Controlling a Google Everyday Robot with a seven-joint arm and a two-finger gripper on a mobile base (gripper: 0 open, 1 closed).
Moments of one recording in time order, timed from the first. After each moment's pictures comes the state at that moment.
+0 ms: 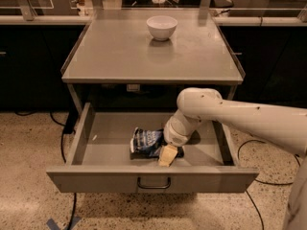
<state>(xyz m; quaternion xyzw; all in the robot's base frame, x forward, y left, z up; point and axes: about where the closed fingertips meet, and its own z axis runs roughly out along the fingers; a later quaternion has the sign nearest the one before) 0.557 -0.040 0.588 -0.63 0.75 0.14 0.14</state>
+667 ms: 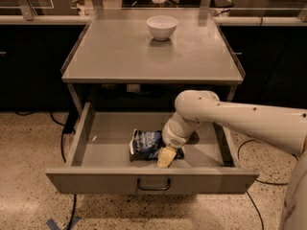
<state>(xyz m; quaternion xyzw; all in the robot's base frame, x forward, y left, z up) 0.554 -0.036 0.578 -0.64 0.75 0.14 0.13</state>
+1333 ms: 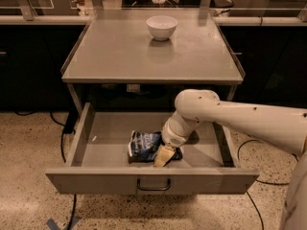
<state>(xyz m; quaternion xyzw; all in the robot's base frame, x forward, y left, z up) 0.554 -0.036 0.578 -0.64 0.75 0.14 0.13</state>
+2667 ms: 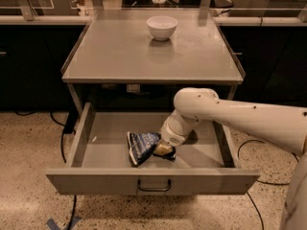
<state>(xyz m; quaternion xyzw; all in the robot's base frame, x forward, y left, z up) 0.554 -0.036 0.585 -0.64 0.75 0.14 0.13</state>
